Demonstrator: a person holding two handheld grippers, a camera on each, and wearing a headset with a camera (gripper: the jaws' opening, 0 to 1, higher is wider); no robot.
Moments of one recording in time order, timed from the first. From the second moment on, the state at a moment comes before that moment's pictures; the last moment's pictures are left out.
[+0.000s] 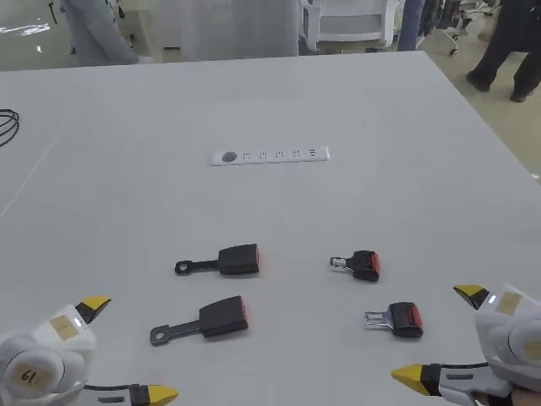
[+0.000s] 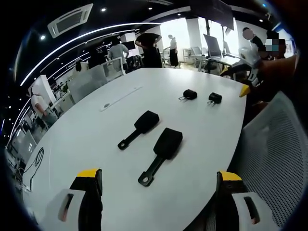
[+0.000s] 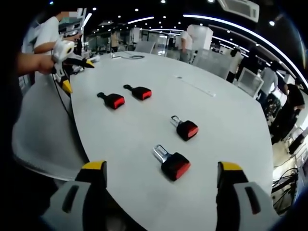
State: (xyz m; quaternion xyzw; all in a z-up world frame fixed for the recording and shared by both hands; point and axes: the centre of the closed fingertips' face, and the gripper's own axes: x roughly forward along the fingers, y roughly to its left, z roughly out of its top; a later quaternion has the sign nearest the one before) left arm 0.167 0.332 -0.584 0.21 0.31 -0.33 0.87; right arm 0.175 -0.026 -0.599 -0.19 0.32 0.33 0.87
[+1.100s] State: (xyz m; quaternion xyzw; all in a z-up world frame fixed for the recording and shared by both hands) left arm 0.176 0.325 -0.593 0.23 0.32 -0.35 0.85; right arm 0.177 -0.021 -0.597 -0.21 0.31 0.35 0.86
